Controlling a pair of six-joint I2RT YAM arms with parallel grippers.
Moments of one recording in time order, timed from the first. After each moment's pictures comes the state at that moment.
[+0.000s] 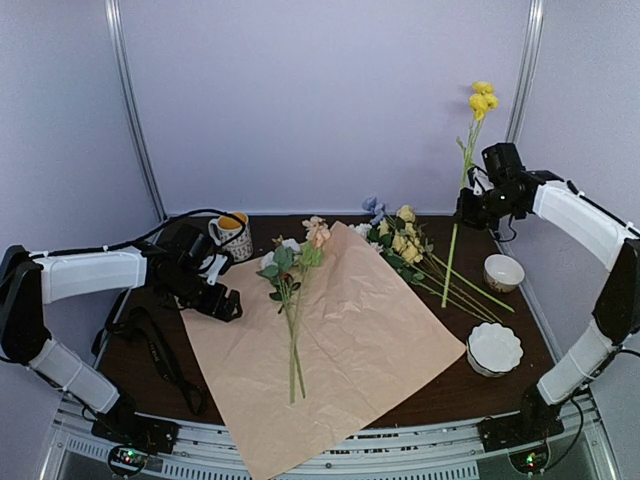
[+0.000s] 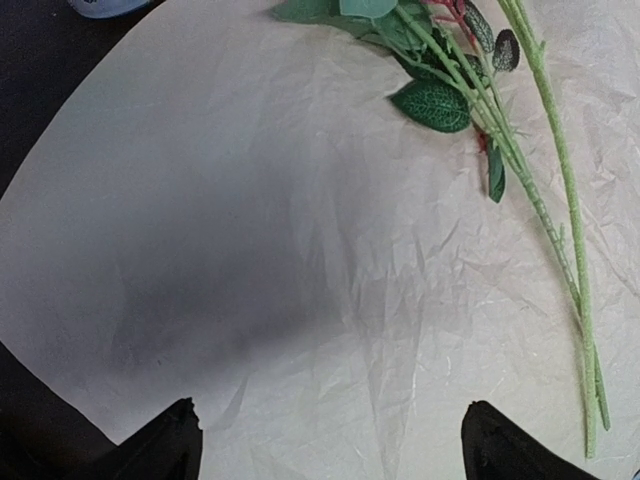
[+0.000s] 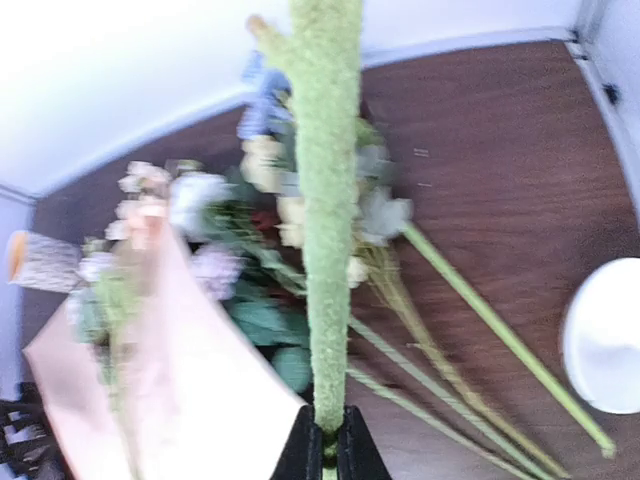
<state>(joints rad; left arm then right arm) -0.51 1.45 0.90 -0.54 0.07 -0.15 0.17 1.62 1.51 -0.79 -0.04 0.35</state>
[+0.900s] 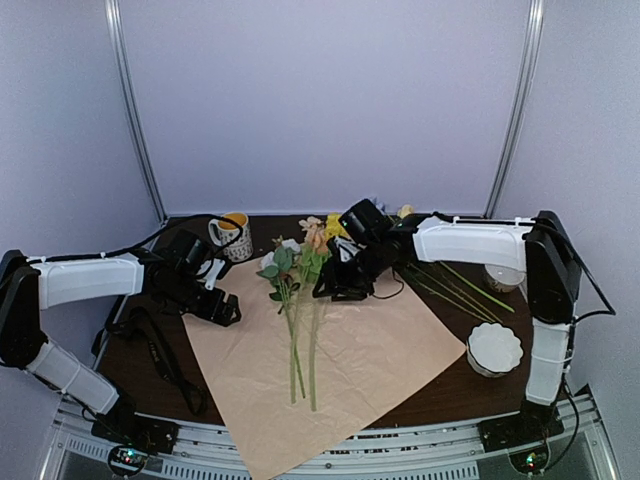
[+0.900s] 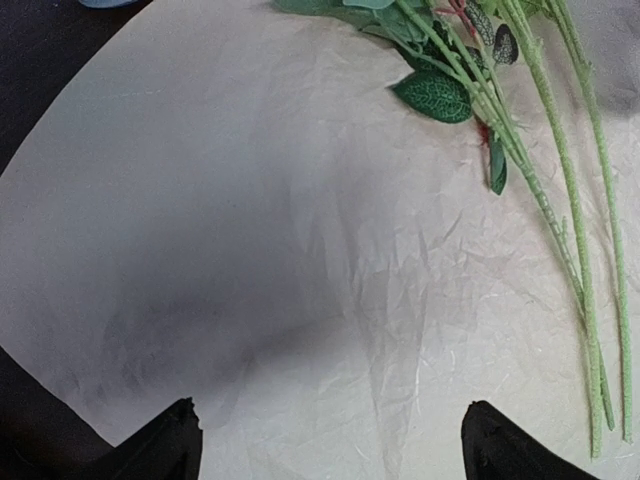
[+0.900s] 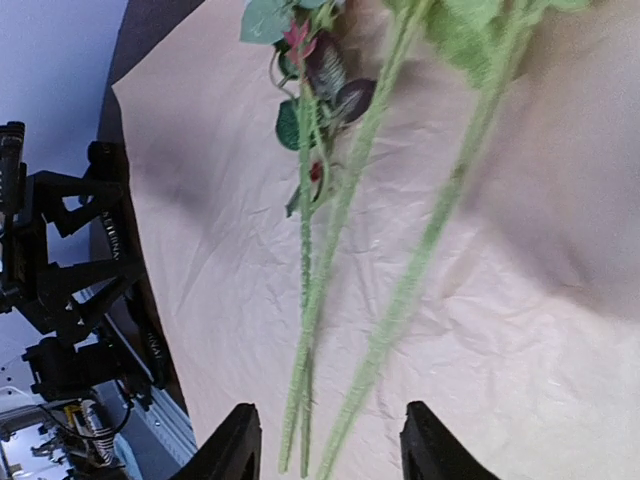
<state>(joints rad) -0.51 1.42 0.84 -0.49 0.07 -0.17 0.81 1.96 1.50 -0.46 -0.37 0.75</state>
